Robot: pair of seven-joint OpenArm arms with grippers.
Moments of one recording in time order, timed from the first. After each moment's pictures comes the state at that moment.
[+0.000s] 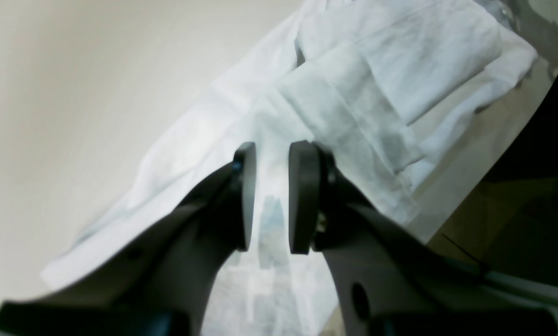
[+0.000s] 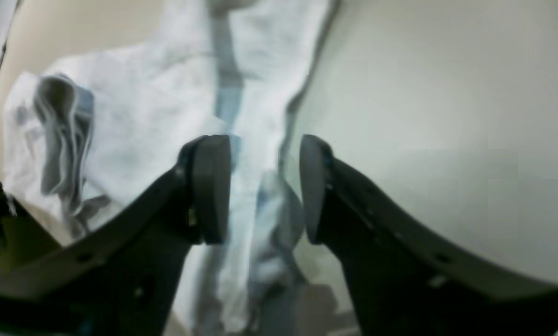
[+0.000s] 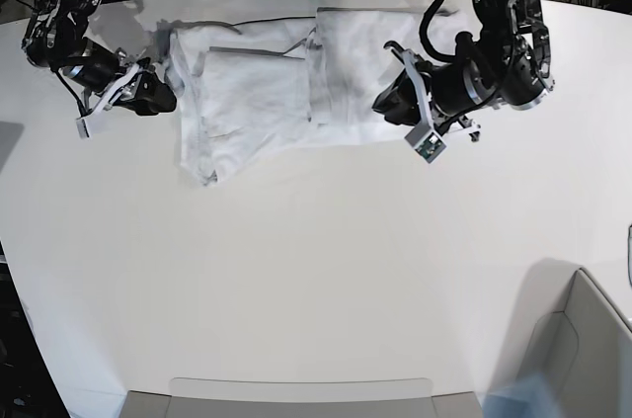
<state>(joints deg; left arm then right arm) 8.9 -9.3 -6.5 115.4 -41.7 -36.3 78.8 -9.2 12.8 33.0 85.4 56.3 44.4 -70.1</state>
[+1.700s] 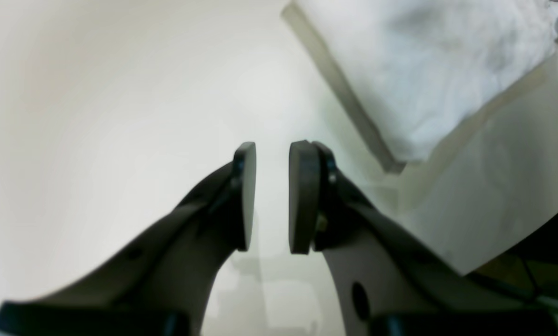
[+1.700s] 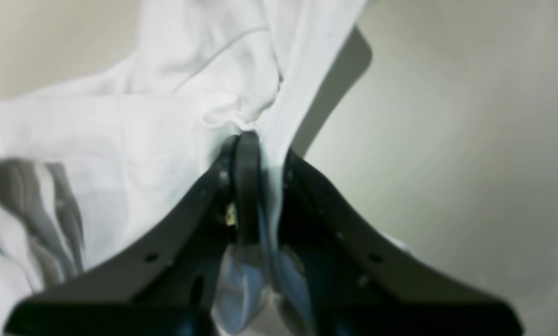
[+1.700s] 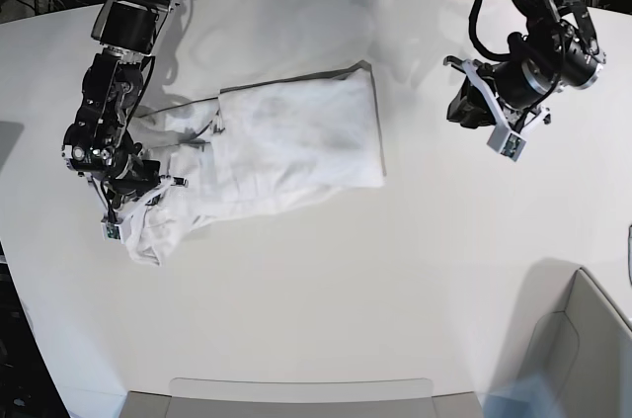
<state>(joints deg) 12.9 -9.3 -26.1 115.4 -41.9 -36.3 78.6 12.7 6.5 15.6 86.8 6.6 15.9 -60.1</state>
